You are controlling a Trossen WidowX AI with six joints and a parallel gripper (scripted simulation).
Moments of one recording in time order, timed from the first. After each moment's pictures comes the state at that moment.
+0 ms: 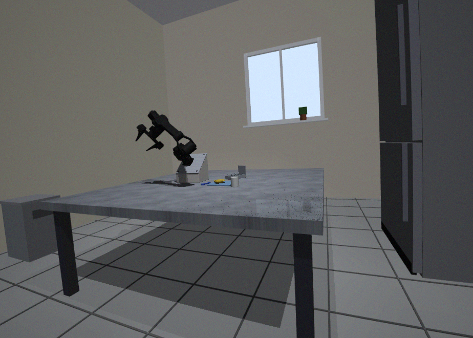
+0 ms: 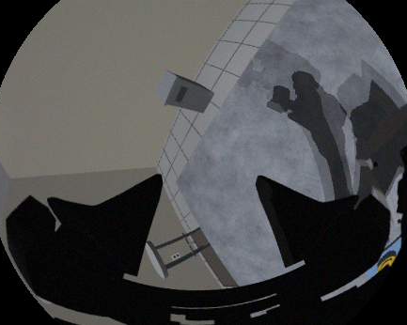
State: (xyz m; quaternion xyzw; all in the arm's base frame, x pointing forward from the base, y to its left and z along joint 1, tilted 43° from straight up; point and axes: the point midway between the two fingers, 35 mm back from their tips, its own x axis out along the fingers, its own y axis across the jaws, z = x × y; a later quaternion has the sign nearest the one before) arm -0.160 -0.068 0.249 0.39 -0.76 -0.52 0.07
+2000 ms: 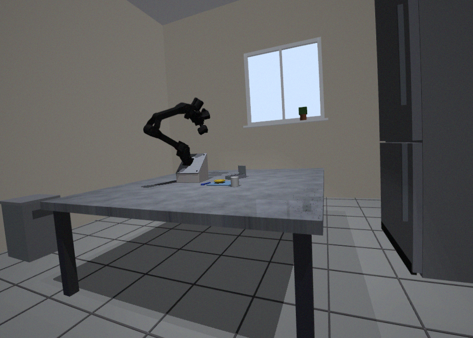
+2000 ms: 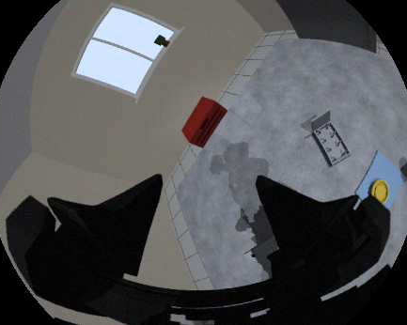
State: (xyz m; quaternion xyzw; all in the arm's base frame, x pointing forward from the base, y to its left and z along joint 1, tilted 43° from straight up) arm 0.065 0.236 0.123 0.07 -0.64 -0.34 -0.69
